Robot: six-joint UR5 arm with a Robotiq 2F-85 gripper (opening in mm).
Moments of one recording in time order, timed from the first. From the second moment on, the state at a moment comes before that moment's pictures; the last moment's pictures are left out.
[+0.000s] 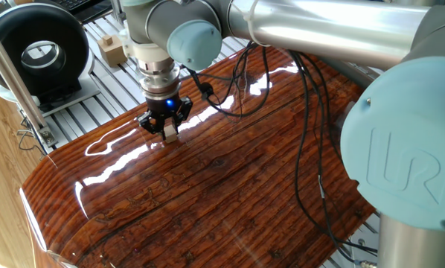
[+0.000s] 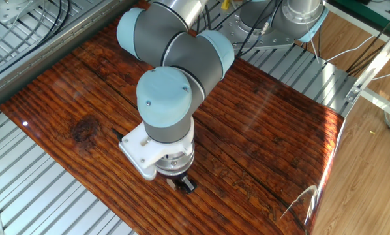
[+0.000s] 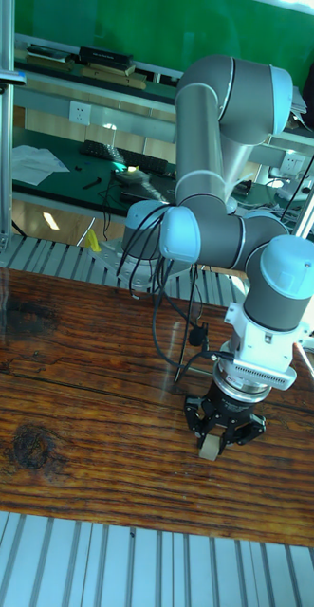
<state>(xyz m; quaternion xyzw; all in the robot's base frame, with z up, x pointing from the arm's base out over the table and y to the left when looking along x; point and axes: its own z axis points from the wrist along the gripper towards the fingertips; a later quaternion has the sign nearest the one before) 0.610 0.157 0.010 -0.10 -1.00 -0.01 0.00</state>
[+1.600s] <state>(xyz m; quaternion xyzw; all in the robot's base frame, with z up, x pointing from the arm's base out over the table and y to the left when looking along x) 0.612 0.170 0.008 -0.09 -1.00 -0.02 0.00</state>
